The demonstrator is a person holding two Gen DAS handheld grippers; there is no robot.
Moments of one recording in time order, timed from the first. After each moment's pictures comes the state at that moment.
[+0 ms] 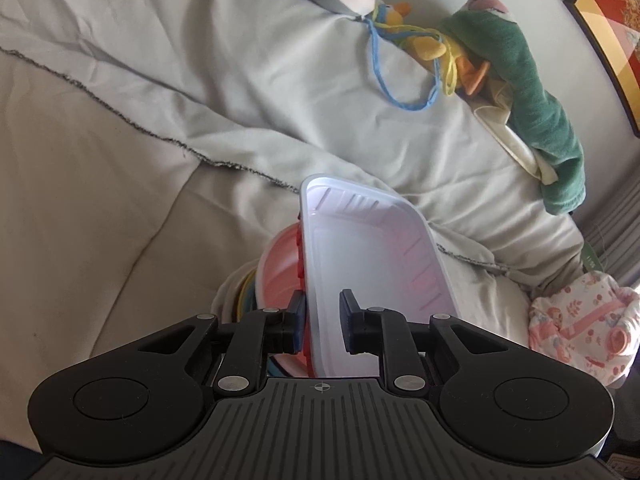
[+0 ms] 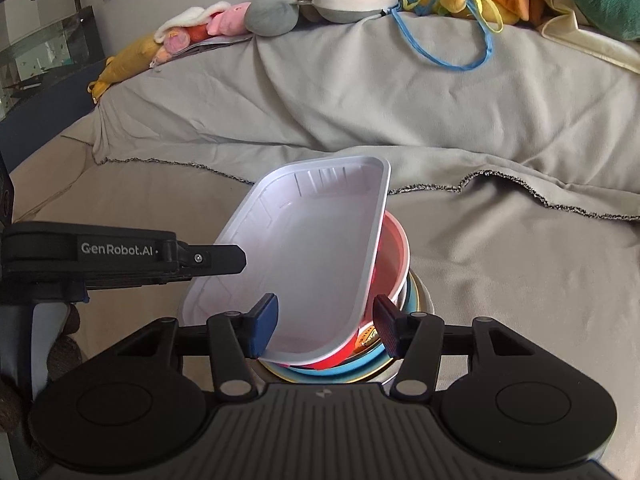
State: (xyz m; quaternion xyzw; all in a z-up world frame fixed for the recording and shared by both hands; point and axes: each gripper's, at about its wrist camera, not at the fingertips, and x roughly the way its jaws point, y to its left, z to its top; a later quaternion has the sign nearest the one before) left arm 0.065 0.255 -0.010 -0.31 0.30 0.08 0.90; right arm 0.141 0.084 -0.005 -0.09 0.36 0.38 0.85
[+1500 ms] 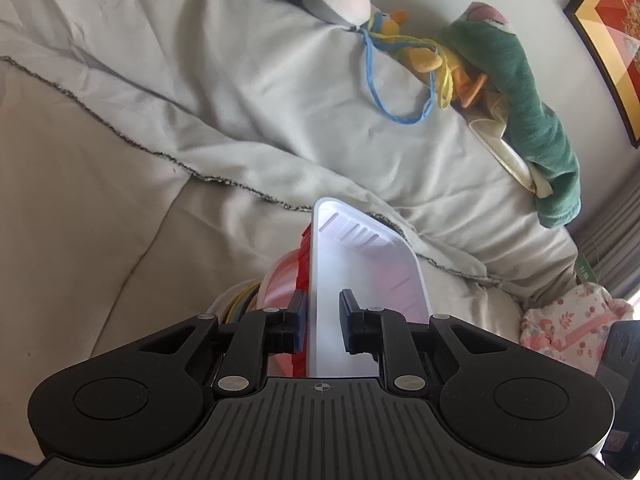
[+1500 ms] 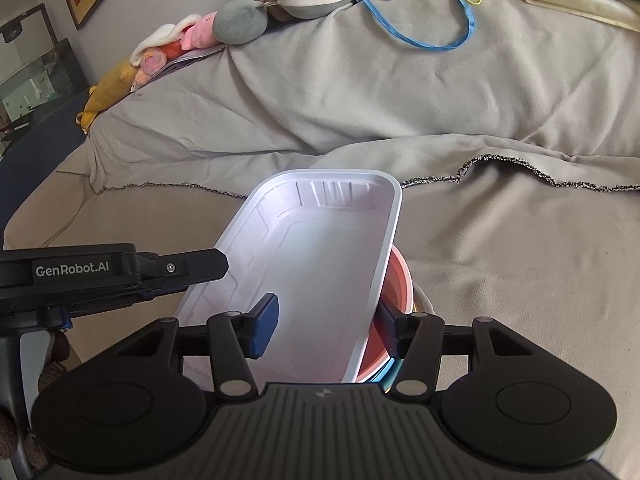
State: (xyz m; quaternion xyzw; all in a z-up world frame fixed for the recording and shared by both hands) left arm 0.076 0.258 0.007 -0.32 0.30 0.09 0.90; right arm 0.183 0.086 -0.001 -0.02 0.40 0.37 0.84
